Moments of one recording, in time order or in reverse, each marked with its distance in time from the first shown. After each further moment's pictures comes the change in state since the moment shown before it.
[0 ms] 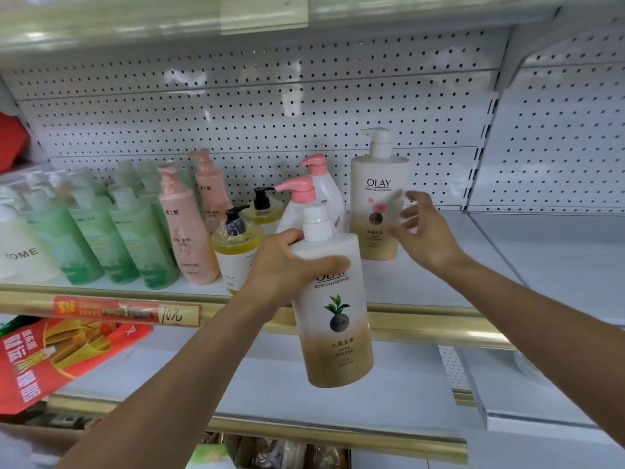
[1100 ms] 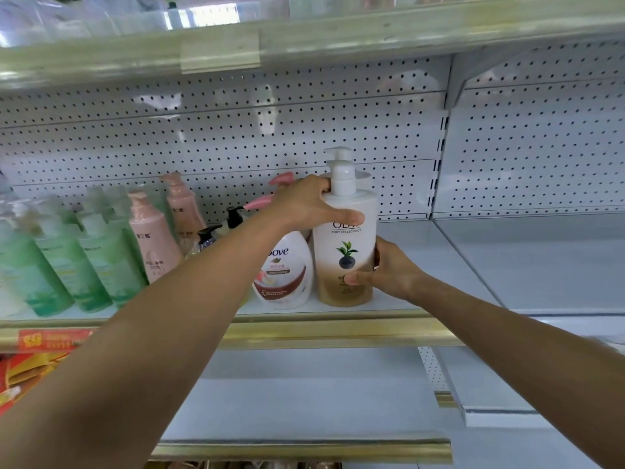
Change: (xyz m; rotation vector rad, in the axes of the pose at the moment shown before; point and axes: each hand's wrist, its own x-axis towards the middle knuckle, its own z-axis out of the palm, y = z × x) left_hand 0.084 0.086 0.038 0.639 -0.245 0.353; right_hand -0.027 0.013 0.000 0.135 -0.279 0.075
